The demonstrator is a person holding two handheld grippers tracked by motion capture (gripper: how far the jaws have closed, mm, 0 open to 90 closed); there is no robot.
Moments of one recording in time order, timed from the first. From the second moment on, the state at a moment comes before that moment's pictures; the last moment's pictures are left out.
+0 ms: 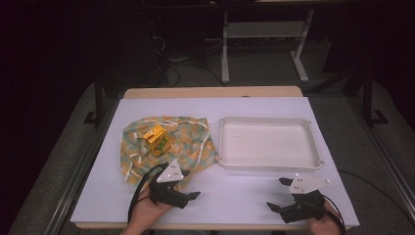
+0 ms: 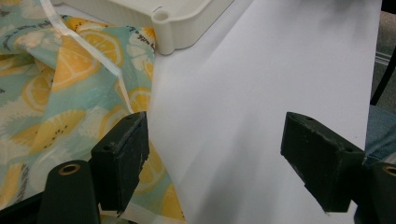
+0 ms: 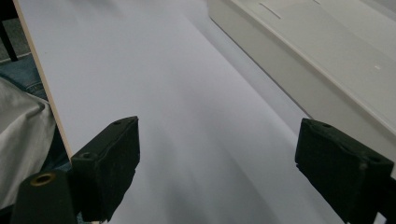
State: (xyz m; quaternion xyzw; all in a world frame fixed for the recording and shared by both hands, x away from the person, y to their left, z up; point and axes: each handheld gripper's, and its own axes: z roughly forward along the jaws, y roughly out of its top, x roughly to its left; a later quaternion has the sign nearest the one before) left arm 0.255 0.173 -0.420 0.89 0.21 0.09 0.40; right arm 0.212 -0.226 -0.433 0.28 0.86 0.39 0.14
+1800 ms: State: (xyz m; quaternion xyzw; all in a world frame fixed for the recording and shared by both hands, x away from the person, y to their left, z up) left arm 0.268 0.218 -0.365 0.87 0.24 0.14 0.41; right arm 0.211 -0.226 -0.433 0.29 0.86 0.39 0.14
